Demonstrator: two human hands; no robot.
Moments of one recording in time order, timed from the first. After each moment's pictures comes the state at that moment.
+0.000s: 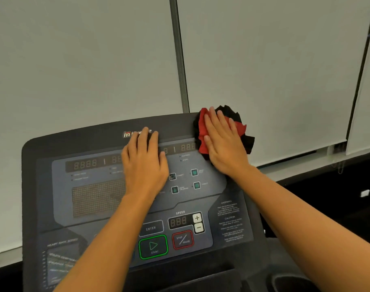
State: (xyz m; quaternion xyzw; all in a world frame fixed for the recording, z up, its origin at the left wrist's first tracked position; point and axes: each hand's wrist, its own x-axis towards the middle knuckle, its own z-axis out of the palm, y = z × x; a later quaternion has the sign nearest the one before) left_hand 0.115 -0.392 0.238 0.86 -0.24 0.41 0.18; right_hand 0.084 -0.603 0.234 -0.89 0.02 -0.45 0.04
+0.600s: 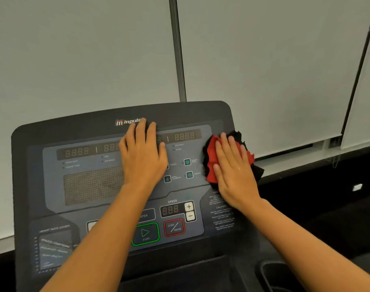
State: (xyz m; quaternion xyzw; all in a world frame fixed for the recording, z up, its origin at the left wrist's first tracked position) left_hand 0.109 -0.406 0.232 0.87 -0.23 0.40 0.18; right_hand 0.028 -0.606 0.154 -0.90 0.03 -0.43 0.05
